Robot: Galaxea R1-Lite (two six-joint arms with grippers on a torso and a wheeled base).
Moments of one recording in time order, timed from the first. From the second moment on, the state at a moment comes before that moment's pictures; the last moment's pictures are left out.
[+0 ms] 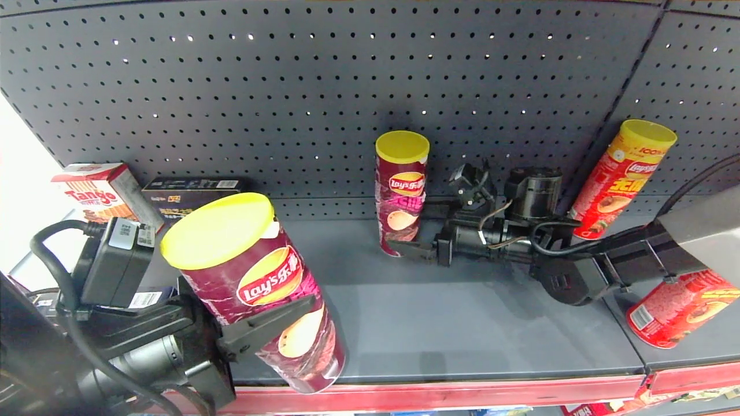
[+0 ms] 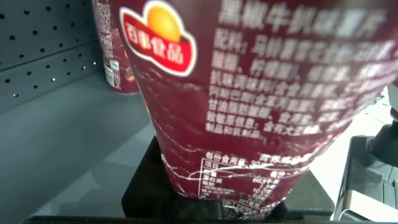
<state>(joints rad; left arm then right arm) -0.48 1.40 -0.26 -1.21 -0.50 -0.08 0.48 2.07 -1.20 -0.81 0.68 -0.20</state>
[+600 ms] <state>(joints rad) -0.48 1.39 -0.25 -1.21 -0.50 -0.08 0.48 2.04 -1.17 -0.83 0.65 -0.20</state>
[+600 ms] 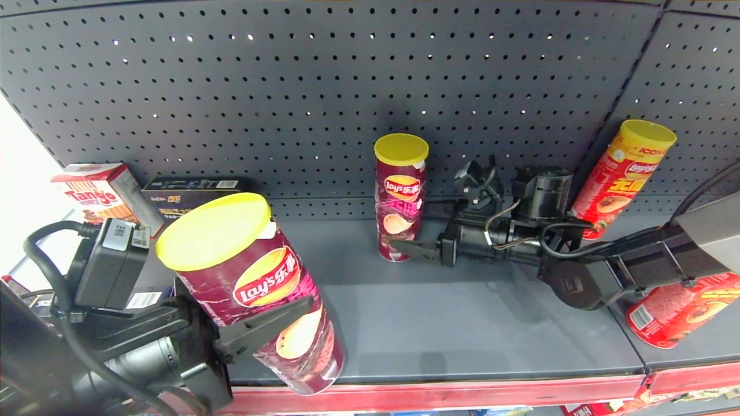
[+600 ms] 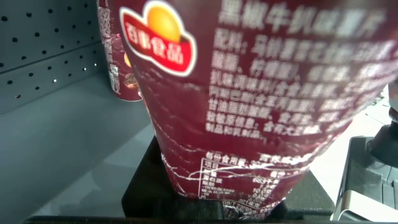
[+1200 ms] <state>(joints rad) -0.48 1.39 -0.24 -1.21 -0.49 -0.08 0.49 2.18 -1.35 -0.87 0.66 -0.16</state>
